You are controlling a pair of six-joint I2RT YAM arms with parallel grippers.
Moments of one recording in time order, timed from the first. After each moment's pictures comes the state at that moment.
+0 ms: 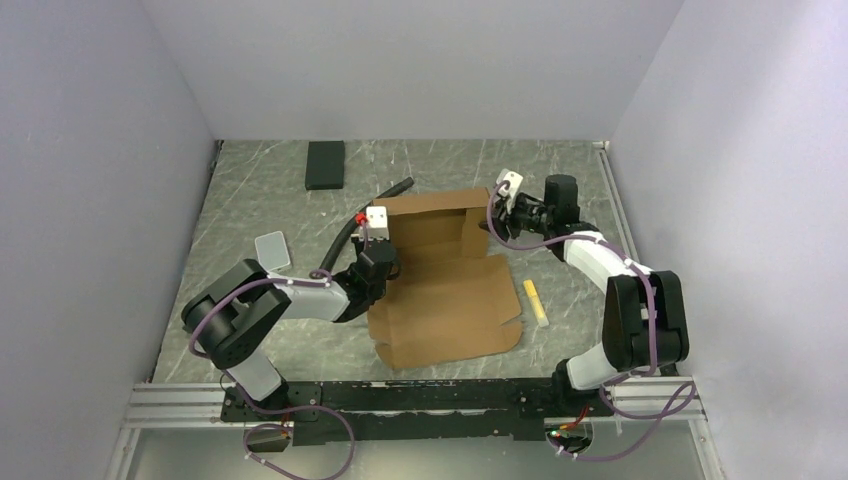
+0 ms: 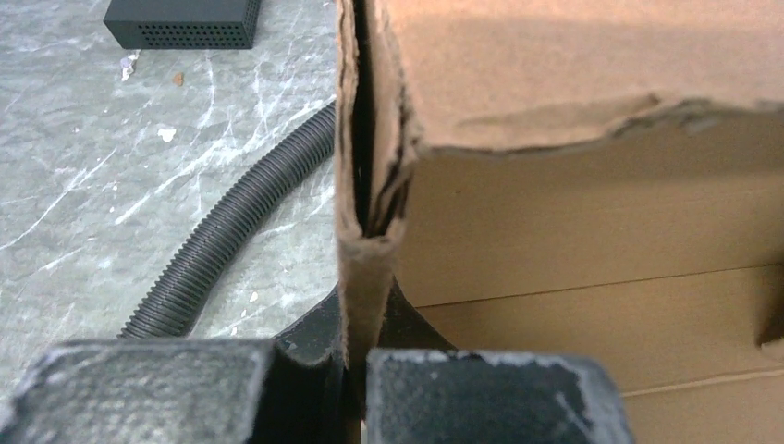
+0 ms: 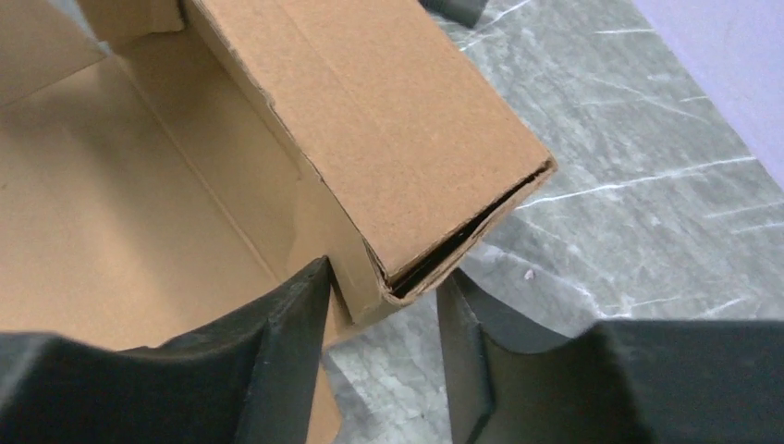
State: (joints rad) left arm -0.82 1.64 0.64 0.68 -0.81 -0.30; right arm 0.10 1.49 0.86 0.07 -0.84 -0.61
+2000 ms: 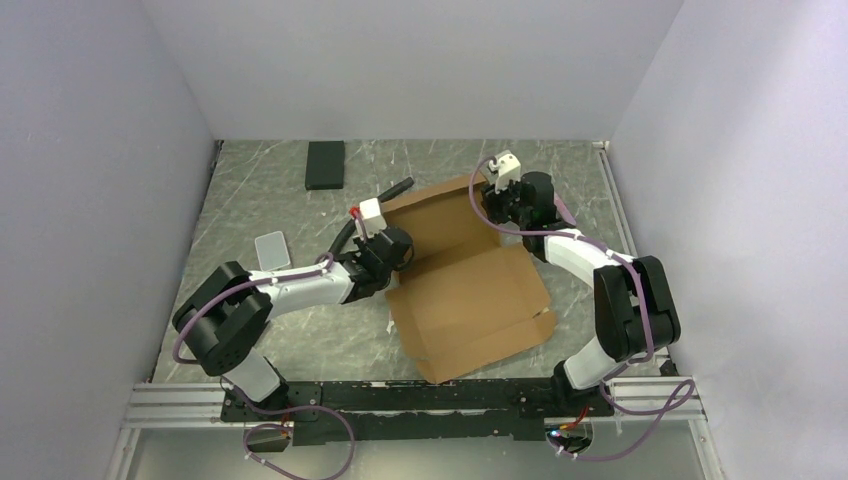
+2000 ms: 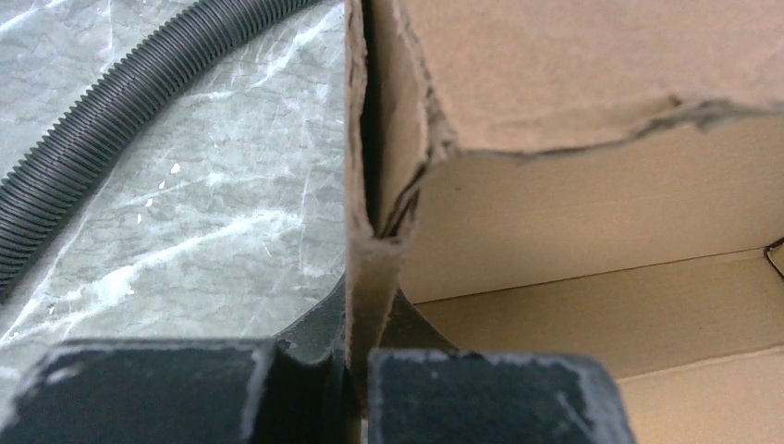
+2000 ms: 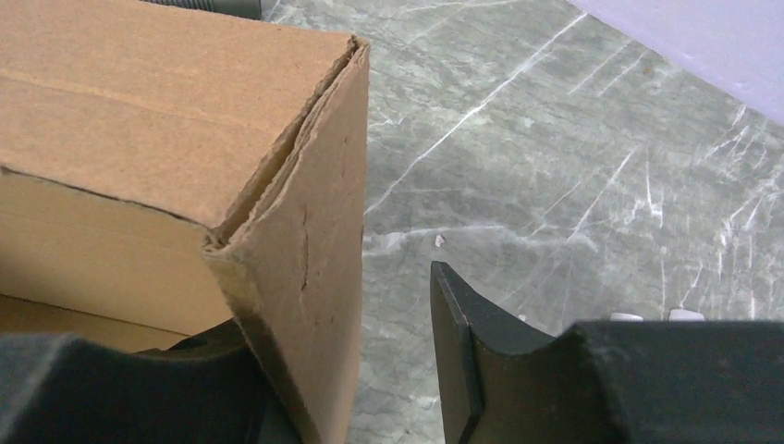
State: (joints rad) left arm -0.83 1.58 0.86 0.01 -0.69 -0.85; right arm 0.25 1.57 0.87 0.30 -0.21 -0.23
